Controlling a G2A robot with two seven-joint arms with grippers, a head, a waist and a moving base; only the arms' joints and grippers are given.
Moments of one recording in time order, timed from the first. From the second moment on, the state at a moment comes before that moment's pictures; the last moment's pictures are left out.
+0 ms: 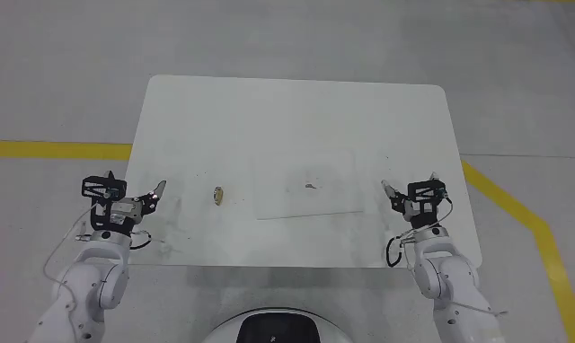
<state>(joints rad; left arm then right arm) 1.73 -1.15 -1.60 -1.80 1.33 0.00 0.00 -1.73 -1.15 1.60 -1.80 -1.33 0.00 0.00</state>
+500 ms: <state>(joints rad) 1.73 -1.15 -1.60 -1.80 1.33 0.00 0.00 -1.72 -1.15 1.59 -1.81 -1.36 0.02 0.03</state>
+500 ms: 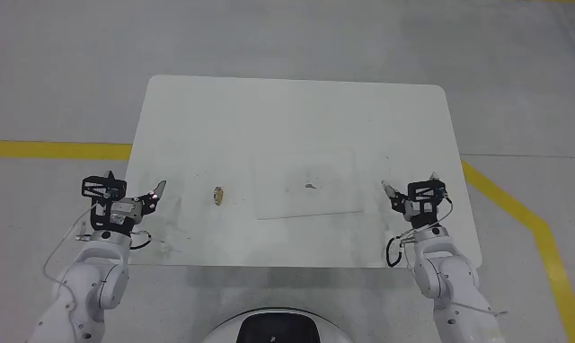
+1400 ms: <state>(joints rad) 1.73 -1.15 -1.60 -1.80 1.33 0.00 0.00 -1.49 -1.15 1.35 -1.81 -1.63 -0.34 0.22</state>
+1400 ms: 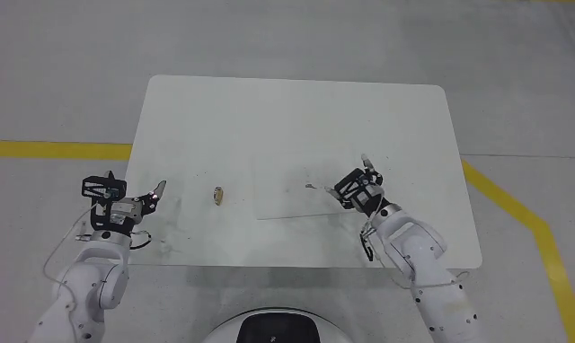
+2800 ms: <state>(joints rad) 1.73 -1.15 -1.60 -1.80 1.33 0.00 0.00 -1.24 -1.15 1.21 -1.64 -1.64 -0.58 0.27</state>
